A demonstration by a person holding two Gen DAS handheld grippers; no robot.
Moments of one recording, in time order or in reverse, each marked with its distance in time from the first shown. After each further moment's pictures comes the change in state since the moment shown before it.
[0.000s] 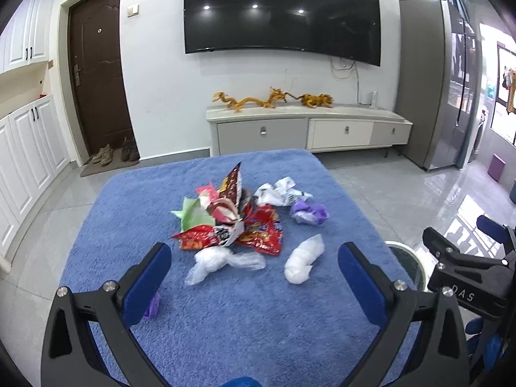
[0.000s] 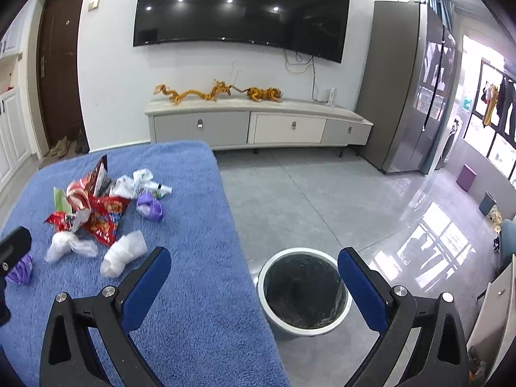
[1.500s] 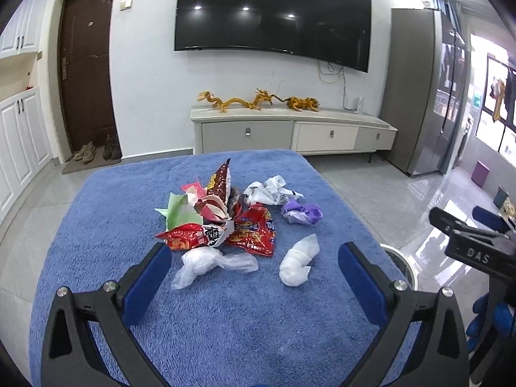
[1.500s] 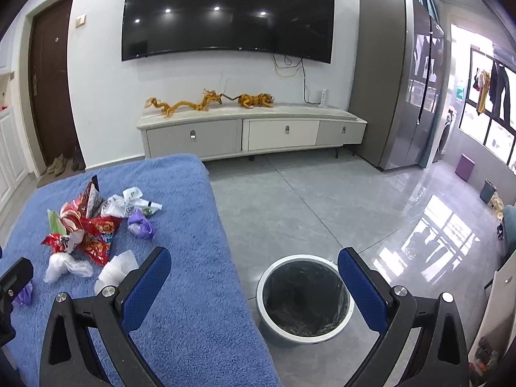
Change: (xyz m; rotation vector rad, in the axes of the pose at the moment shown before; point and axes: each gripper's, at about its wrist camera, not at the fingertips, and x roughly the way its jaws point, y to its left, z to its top) left arm 0.018 0.016 -0.012 -0.014 -0.012 -0.093; right arm 0.012 -0.014 0.007 0.065 -0.019 0.001
